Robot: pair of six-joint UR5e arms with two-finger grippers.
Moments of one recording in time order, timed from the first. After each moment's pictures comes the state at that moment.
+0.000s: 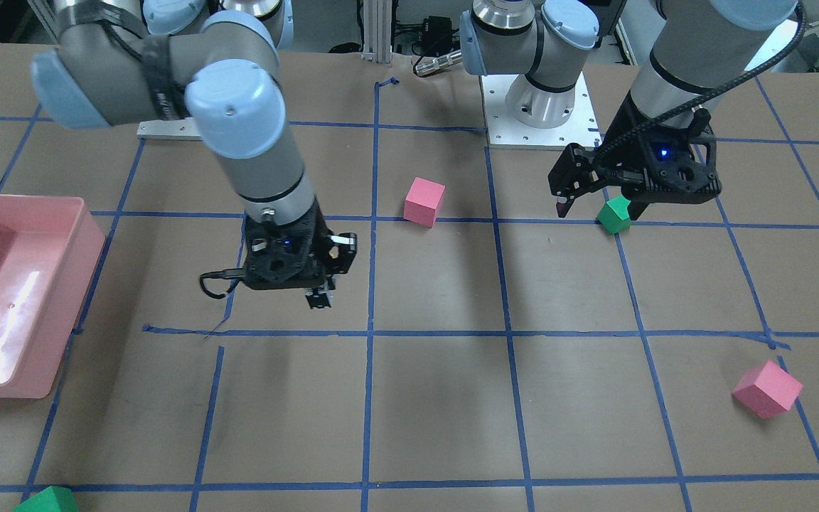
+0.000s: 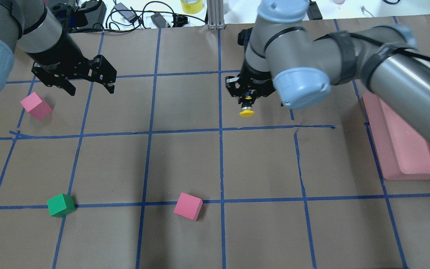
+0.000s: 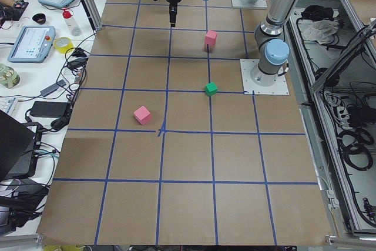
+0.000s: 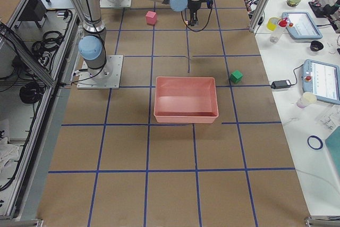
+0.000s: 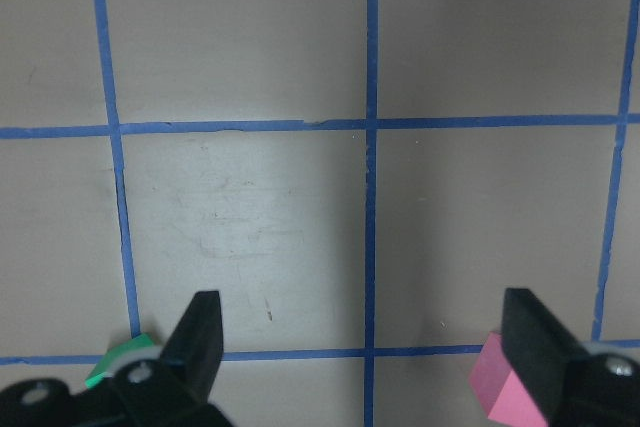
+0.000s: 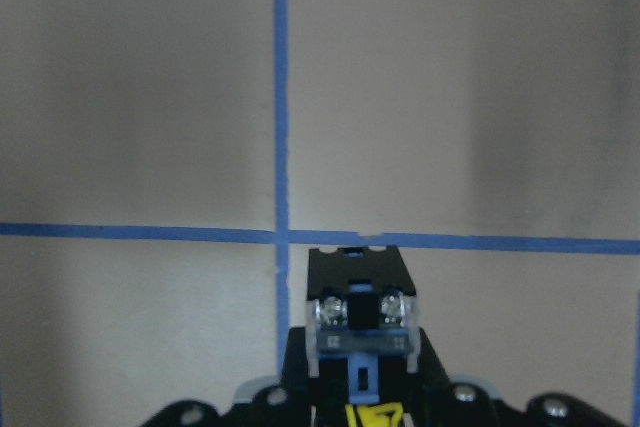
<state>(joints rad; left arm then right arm) -1.48 -1.58 -1.63 -1.47 1.55 0.09 1.85 -1.28 1.66 -2.05 -1.46 0.28</state>
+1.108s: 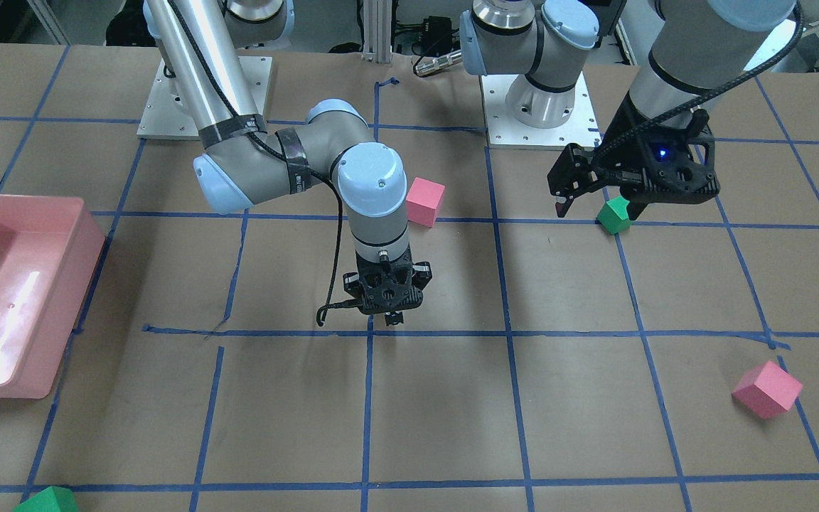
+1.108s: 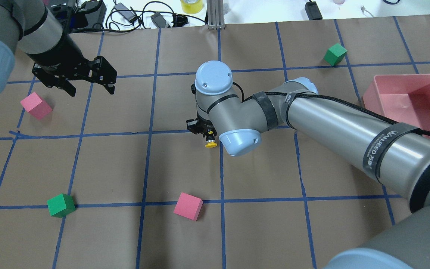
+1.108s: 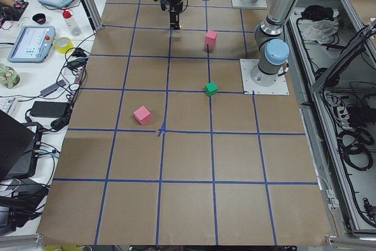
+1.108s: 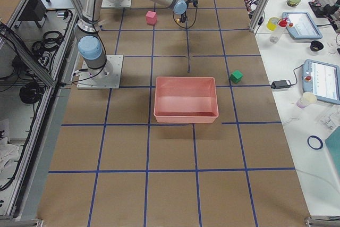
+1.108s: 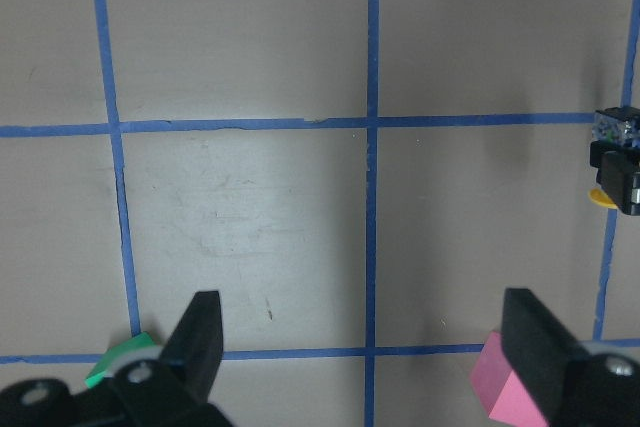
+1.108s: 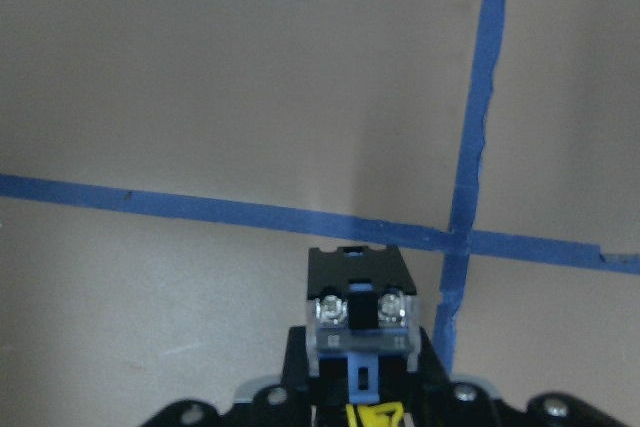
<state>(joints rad) -1.48 -1.57 -1.63 -1.47 1.55 0.09 2.00 -1.08 1.75 -2.34 -1.51 0.31</state>
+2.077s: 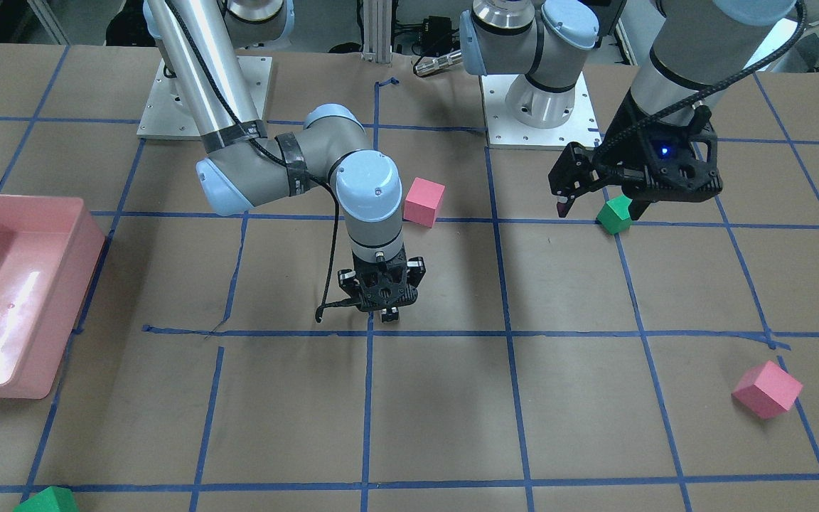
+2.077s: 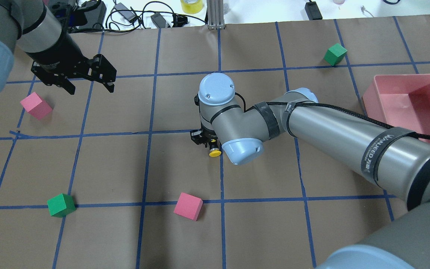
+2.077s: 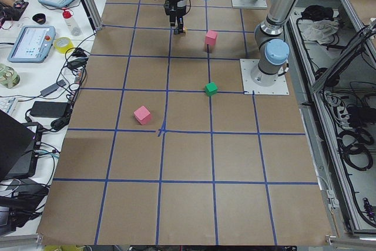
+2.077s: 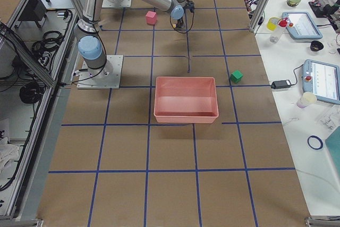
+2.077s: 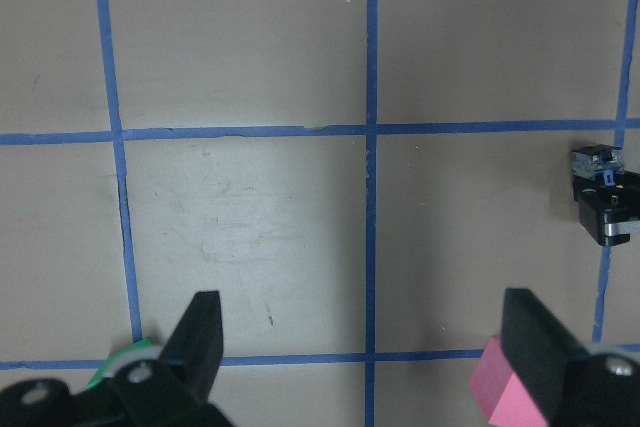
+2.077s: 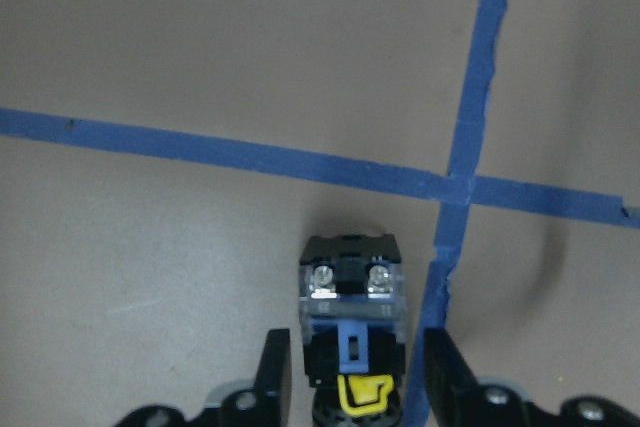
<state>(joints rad) -1.48 -1.57 -1.63 -1.46 1.55 0.09 2.00 -1.08 1.79 -2.35 -1.51 0.28</state>
